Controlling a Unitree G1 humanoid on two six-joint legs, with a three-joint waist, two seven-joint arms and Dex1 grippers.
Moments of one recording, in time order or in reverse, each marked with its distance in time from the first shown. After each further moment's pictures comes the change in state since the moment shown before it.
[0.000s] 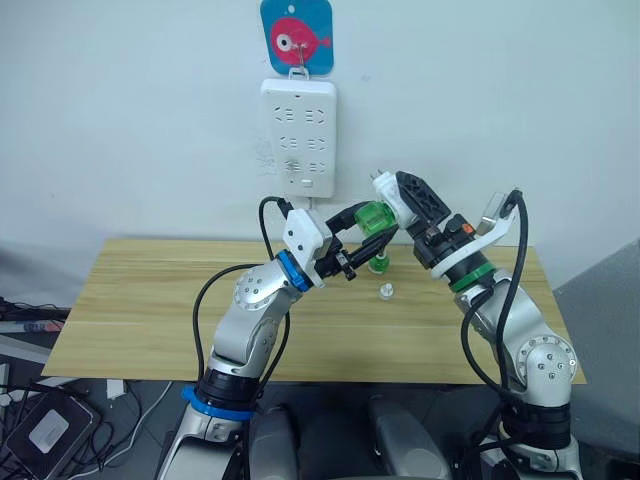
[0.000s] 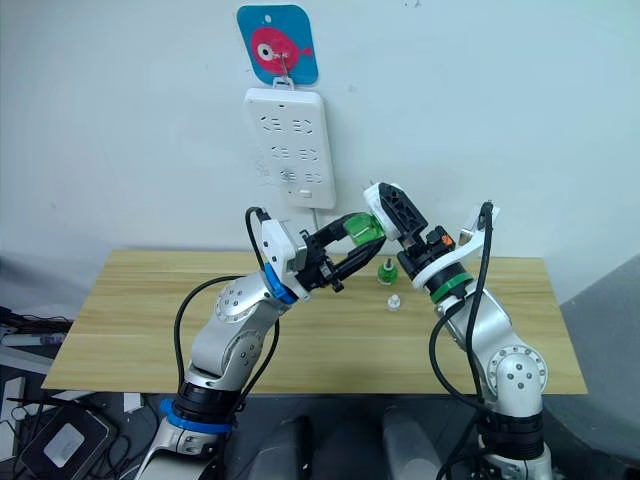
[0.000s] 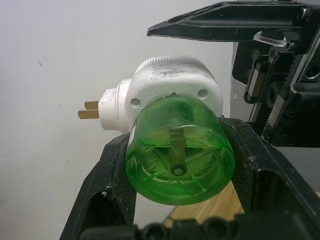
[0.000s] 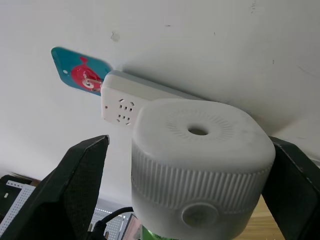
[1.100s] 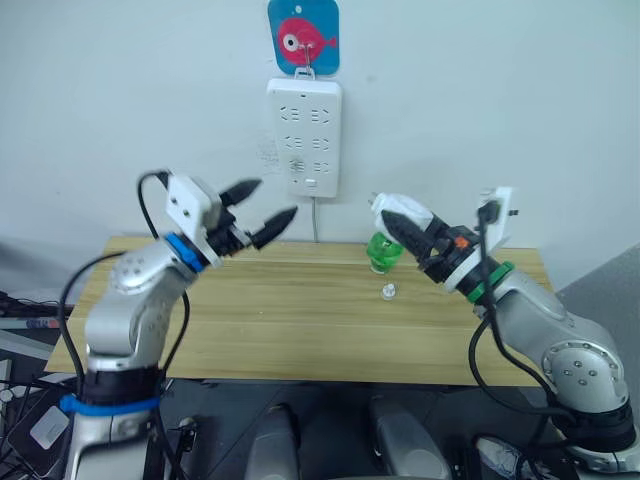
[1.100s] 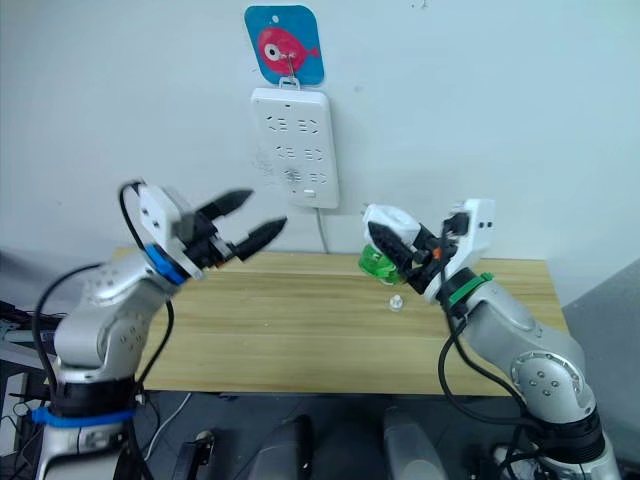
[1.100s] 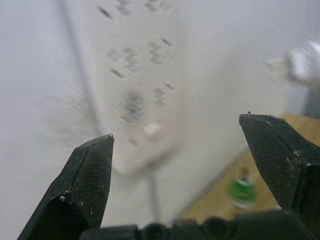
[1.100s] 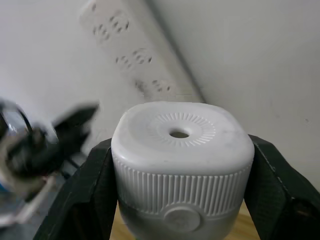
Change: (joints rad) left arm -0.065 0.405 0.341 0.030 -0.130 0.212 0.006; right arm -0.012 -0.379 0.136 -0.161 -0.465 0.132 0.186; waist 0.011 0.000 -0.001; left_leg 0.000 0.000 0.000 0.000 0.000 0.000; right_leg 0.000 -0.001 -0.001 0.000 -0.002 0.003
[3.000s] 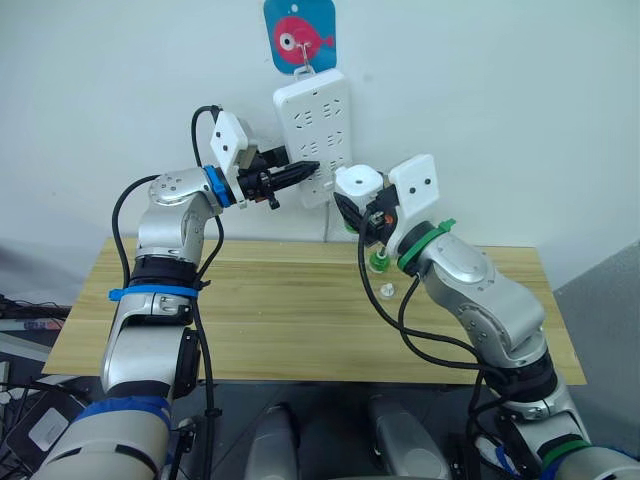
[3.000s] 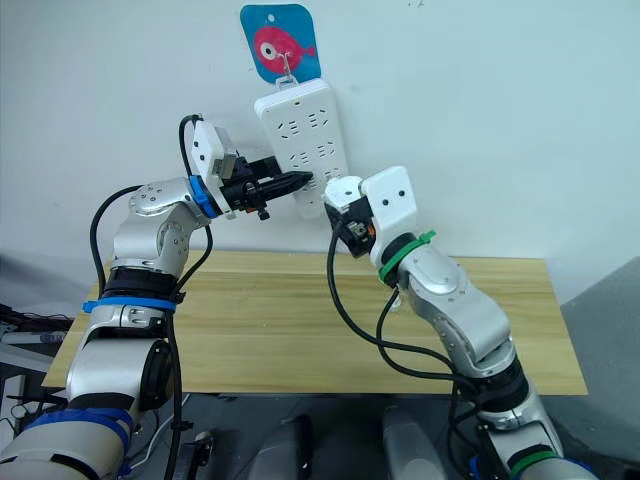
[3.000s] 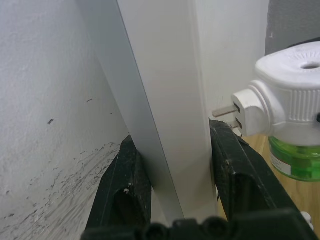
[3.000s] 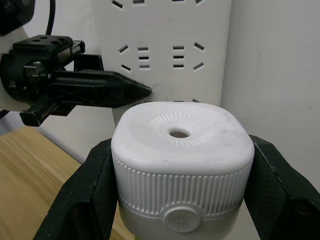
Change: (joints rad) left arm -0.484 -0.074 -0.138 0.709 0.180 -0.232 -0.395; right arm -0.278 0.275 0.199 0.181 -0.797 0.048 0.165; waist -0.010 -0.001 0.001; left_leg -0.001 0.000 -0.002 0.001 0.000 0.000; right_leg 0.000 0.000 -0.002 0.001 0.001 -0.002
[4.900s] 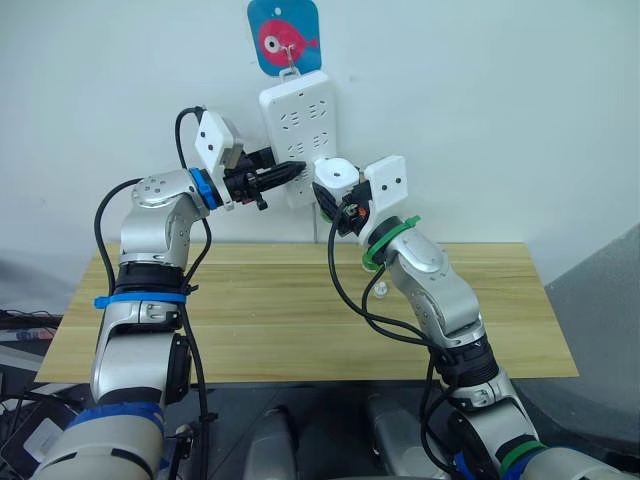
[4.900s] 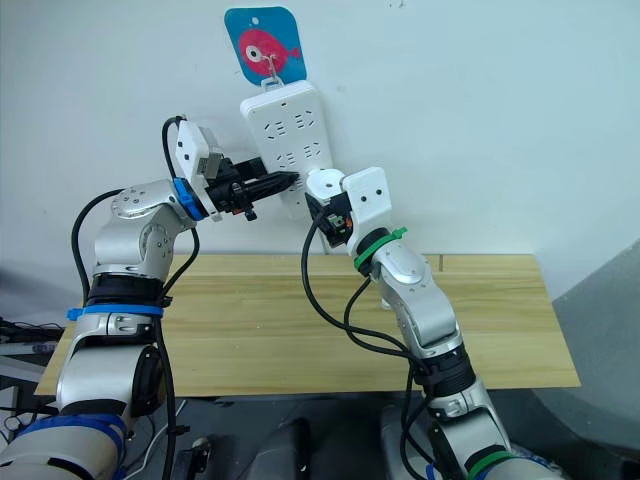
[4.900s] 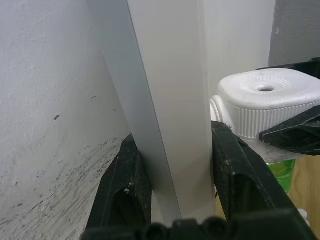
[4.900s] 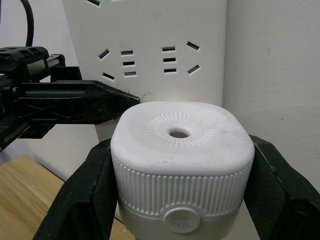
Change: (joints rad) left arm 0.043 0.034 0.032 -0.078 -0.001 0.088 0.010; right arm -0.034 0.261 -0.052 0.343 -0.212 -0.272 0.163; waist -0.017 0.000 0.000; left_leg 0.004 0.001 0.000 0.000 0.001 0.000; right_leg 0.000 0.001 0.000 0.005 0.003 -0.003
